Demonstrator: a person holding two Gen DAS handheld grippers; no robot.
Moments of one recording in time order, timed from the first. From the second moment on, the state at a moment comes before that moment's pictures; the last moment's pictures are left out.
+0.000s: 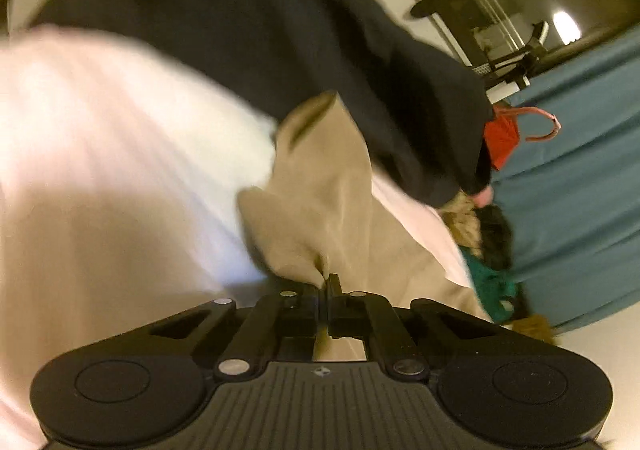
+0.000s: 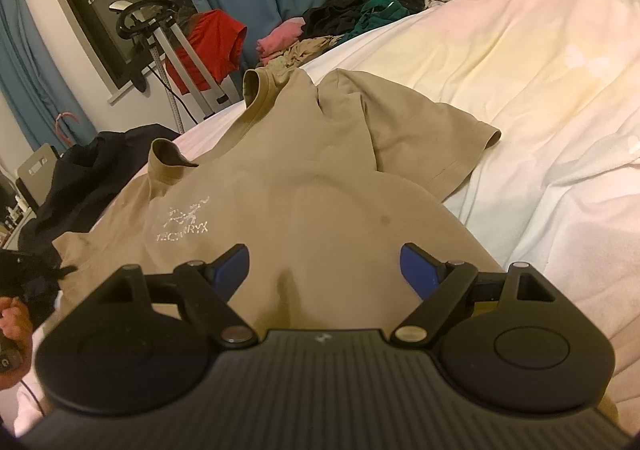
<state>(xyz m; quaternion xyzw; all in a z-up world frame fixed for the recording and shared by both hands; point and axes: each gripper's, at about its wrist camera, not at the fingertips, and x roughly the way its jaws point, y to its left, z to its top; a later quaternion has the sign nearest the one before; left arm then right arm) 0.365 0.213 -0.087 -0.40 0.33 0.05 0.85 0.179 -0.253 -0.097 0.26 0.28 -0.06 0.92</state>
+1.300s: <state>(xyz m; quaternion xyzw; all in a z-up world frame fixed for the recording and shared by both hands) 0.135 0.070 -0.018 -0.04 0.26 -0.10 0.96 0.101 -0.225 -0.028 0.12 0.19 -0.02 0.97</state>
